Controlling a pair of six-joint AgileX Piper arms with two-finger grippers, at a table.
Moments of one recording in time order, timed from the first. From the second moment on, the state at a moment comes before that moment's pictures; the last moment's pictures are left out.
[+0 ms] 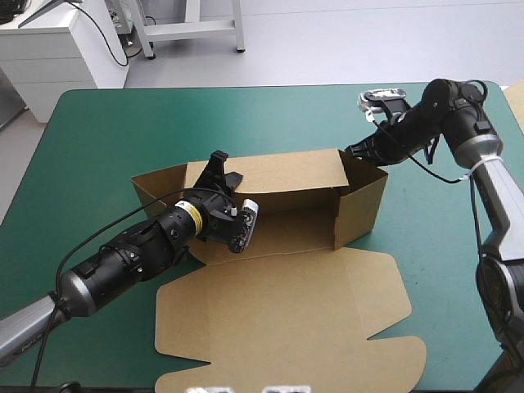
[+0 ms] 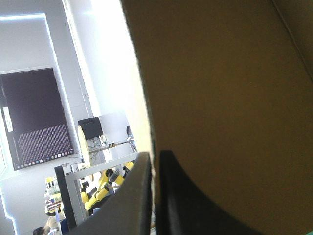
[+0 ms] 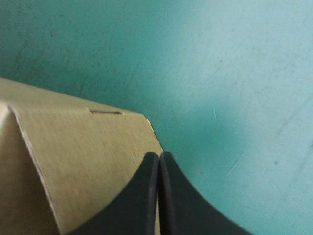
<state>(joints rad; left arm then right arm) -0.73 1.30 -0.92 0.81 0.21 0.73 0.11 1.78 -1.73 0.34 1.24 -0.26</state>
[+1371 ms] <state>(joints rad) -0.73 1.32 -0.93 0.84 0.20 0.69 0.10 1.34 -0.85 0.95 0.59 -1.28</state>
